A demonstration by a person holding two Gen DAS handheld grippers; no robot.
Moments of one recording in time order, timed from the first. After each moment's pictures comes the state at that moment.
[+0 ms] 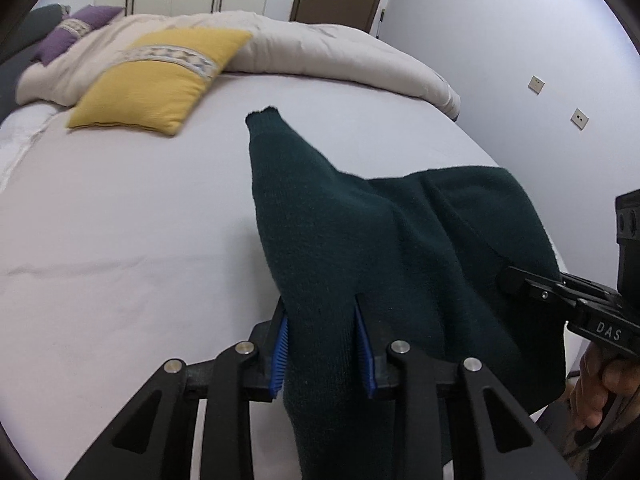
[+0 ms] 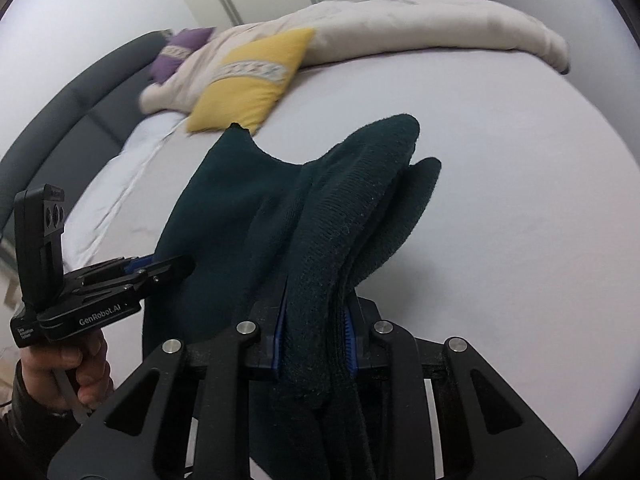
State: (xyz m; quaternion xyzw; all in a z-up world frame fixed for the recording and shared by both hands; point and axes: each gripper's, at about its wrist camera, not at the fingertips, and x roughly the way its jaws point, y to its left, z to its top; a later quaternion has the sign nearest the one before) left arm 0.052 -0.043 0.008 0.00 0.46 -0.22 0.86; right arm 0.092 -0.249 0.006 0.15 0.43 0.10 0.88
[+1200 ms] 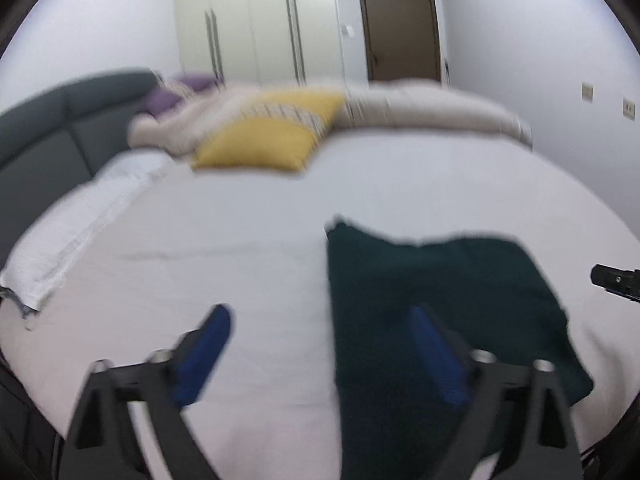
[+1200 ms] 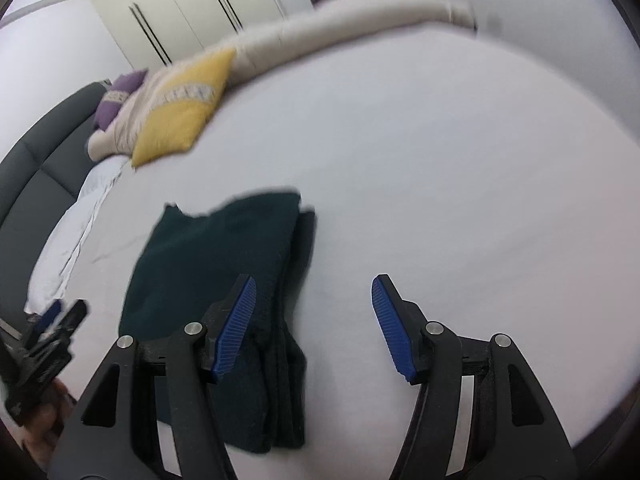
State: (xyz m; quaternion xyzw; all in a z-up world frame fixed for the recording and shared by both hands) left arm -0.061 0.014 -0.006 0.06 0.29 -0.03 0.96; right arm -0.025 -0.270 -0.037 0.18 0.36 -0.05 0.91
